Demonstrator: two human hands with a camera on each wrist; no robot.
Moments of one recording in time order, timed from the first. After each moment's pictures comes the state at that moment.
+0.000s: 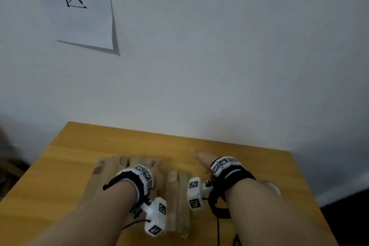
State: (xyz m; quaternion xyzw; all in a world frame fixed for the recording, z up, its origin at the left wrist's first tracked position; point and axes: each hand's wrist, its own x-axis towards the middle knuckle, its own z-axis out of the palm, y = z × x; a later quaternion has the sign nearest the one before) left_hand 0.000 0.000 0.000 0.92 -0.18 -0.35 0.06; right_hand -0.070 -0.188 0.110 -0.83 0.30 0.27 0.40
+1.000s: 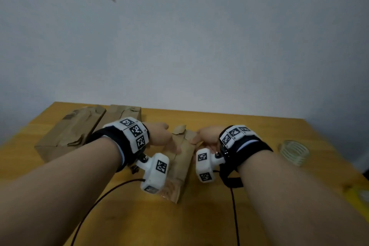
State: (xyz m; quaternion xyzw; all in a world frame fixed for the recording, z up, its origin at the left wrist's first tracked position) left_hand -0.033 0.023 0.005 0.91 -0.17 -0.33 0.20; right_hand -0.076 -0.164 -0.031 -0.80 0.30 0.26 0.46
